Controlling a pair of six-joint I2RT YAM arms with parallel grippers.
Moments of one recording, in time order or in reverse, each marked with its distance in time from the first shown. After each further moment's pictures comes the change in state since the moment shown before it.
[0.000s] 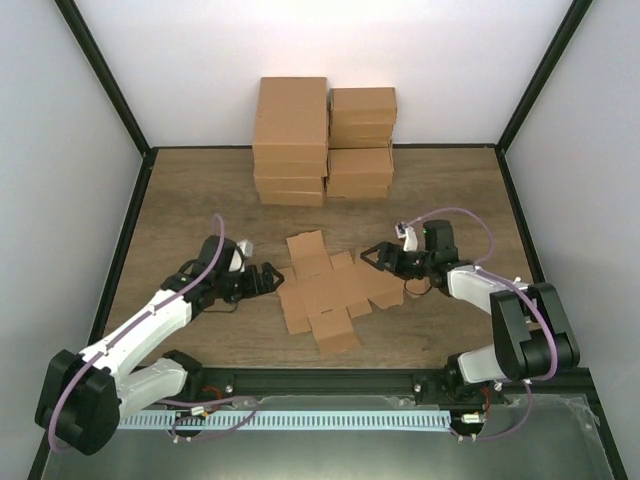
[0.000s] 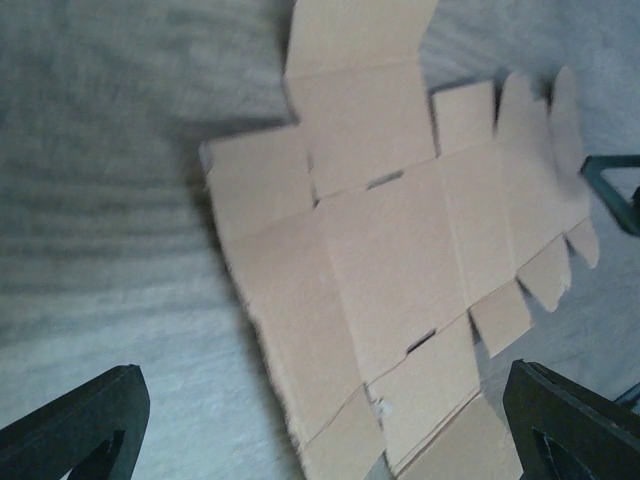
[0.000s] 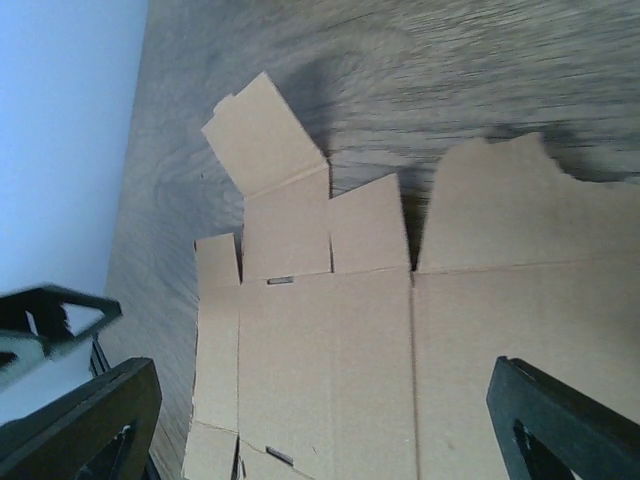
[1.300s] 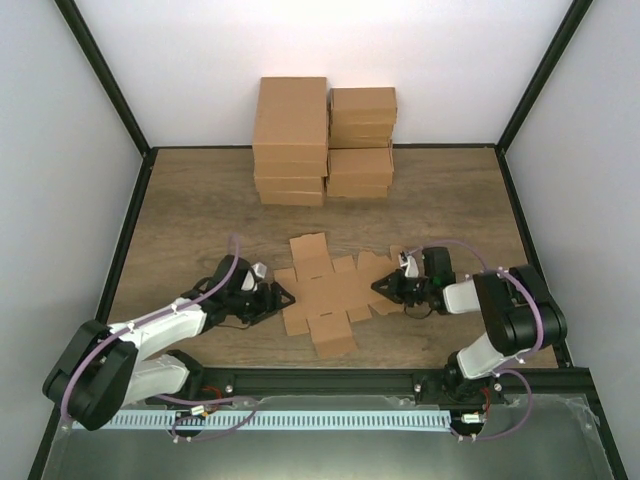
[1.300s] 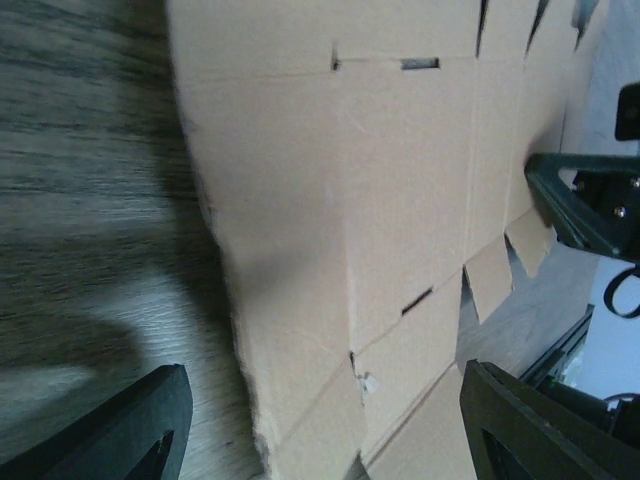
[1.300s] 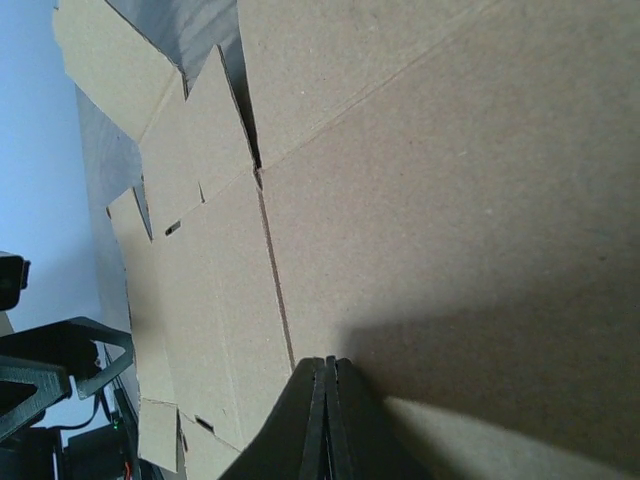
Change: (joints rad) left arm -0.093 0.125 -0.221 0.335 0.160 -0.248; right arm -0.034 0.169 -0.193 0.240 -0.044 0.130
